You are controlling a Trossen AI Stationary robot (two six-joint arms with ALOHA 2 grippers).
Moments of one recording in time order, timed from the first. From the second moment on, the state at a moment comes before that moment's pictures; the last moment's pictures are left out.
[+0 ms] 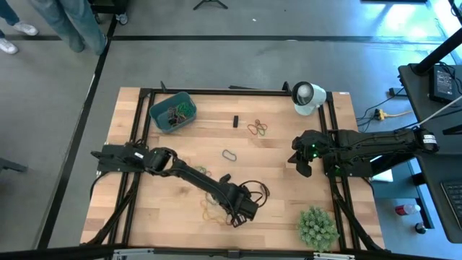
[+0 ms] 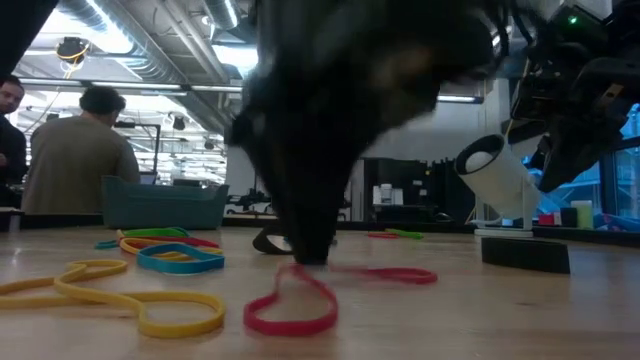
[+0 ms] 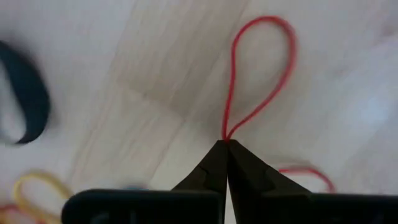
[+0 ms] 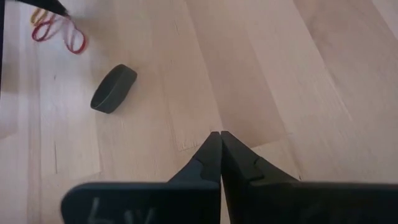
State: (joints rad) left arm -0.40 2.39 2.05 -1.13 -0.05 -0.93; right arm -0.07 0.76 0.35 -0.48 -0.19 0.36
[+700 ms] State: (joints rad) left arm -0.03 1.80 1.79 -1.36 -0.24 -0.69; right arm -0.07 0.76 0.35 -0.41 -0.19 0.41
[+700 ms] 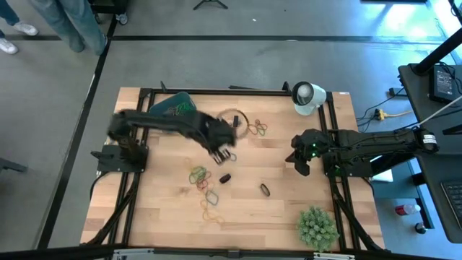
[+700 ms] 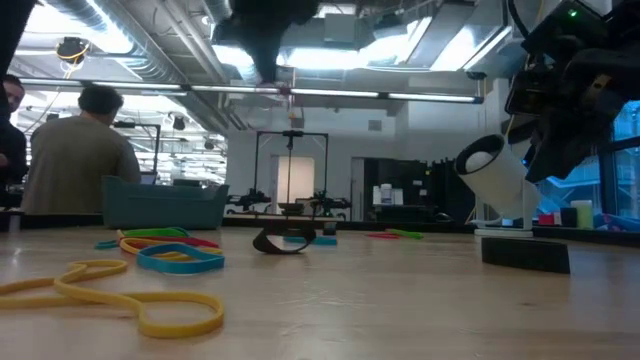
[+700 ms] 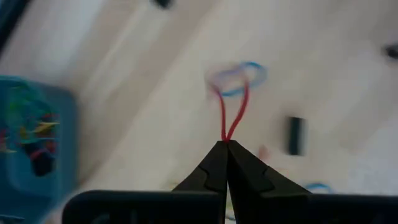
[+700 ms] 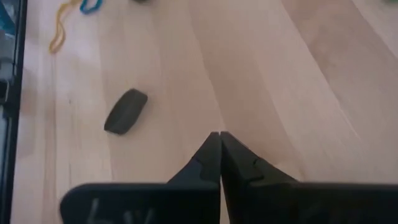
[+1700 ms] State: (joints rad) left arm 1.02 1.23 0.96 -0.93 0.00 0.06; right arm -0.08 0.79 0.35 -0.14 -0.02 0.78
